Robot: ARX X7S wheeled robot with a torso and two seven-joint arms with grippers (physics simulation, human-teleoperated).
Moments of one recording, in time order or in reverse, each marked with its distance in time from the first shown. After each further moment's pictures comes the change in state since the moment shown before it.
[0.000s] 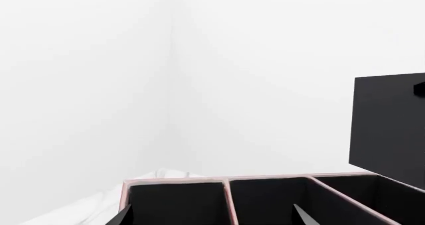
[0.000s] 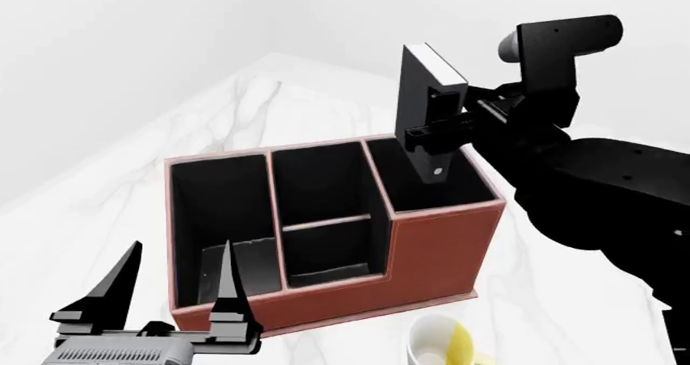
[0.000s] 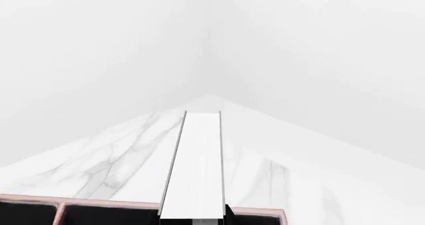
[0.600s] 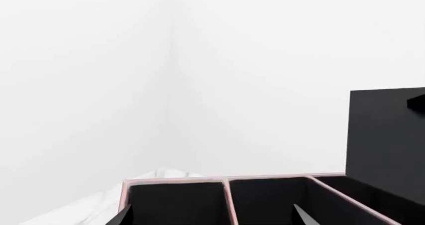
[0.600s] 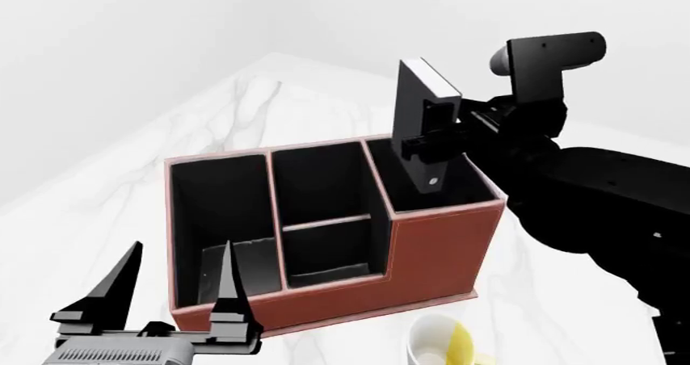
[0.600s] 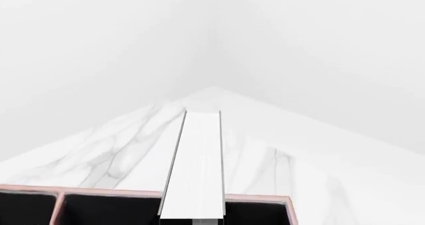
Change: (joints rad) left arm -0.001 -0.005 0.006 -0.003 -0.001 0.005 -0.005; right arm -0.029 -0.011 -0.015 0.034 -0.016 -0.022 -0.024
